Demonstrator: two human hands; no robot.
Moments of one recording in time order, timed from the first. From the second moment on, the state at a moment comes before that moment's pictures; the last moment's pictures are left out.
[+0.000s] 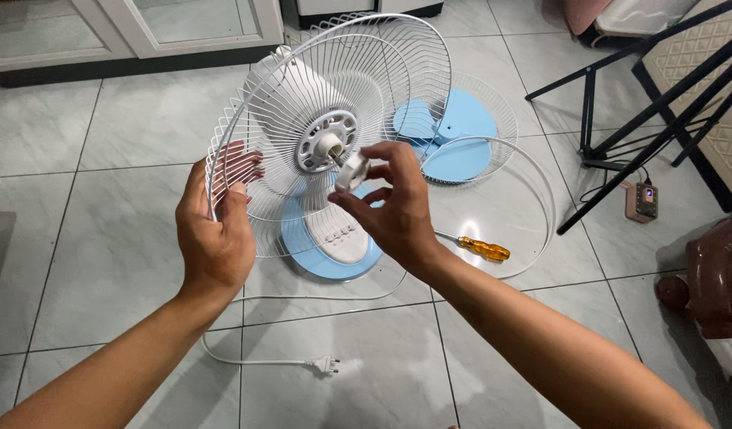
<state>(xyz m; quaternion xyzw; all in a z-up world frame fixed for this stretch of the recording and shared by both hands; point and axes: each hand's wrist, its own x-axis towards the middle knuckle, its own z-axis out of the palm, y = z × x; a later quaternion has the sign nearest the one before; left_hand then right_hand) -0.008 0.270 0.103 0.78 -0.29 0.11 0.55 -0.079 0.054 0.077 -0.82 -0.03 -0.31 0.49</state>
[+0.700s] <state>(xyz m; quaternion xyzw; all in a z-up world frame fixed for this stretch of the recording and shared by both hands) -0.006 0.269 0.109 0.75 -0.29 0.08 0.59 -0.041 0.058 0.073 -0.85 -0.02 -0.37 0.37</state>
